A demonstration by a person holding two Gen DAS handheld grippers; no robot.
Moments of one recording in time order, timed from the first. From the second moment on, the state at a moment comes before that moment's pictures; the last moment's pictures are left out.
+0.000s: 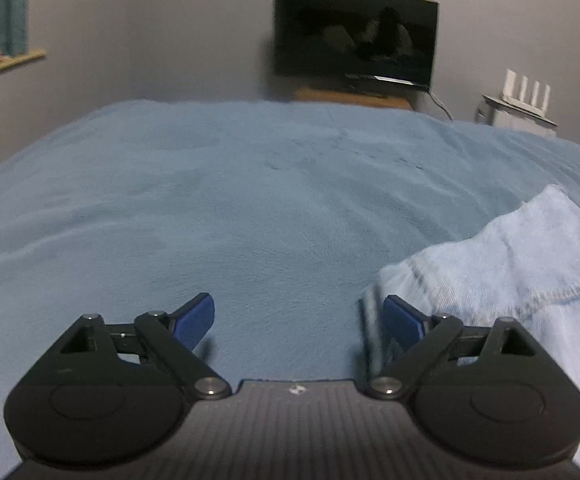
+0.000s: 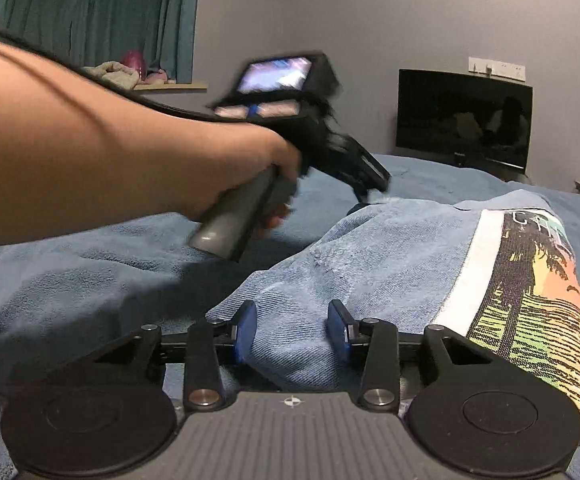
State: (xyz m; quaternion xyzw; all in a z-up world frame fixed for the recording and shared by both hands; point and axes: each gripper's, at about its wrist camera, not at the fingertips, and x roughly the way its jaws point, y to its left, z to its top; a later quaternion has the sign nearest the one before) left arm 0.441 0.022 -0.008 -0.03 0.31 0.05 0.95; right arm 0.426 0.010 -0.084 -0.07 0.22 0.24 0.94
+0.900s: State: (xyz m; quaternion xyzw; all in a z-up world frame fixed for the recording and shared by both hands) left arm 0.262 -0.014 -0.030 -0.01 0.29 -0.05 0.96; right arm 0.403 -0.084 -0.108 -0.02 0.25 -0.02 0.97
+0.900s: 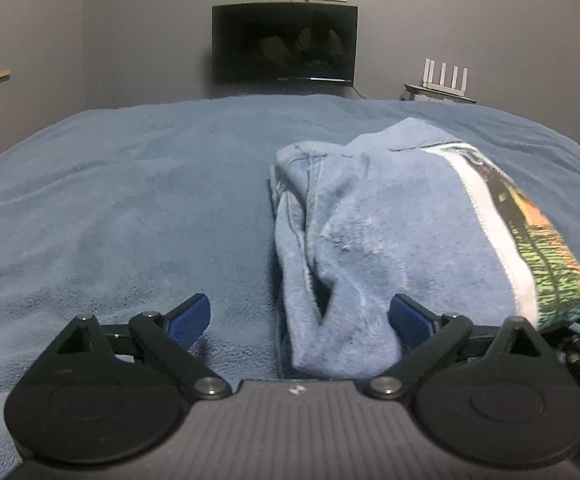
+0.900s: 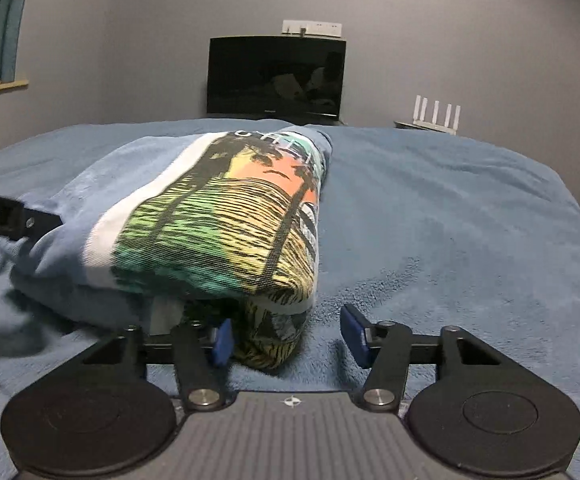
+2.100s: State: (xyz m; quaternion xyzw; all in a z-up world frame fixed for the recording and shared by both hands) left arm 0.199 -0.048 -0.068 0.05 0.37 -0.11 0.92; right arm 0.354 -0.087 -0.114 0.03 0.37 0.00 0.93
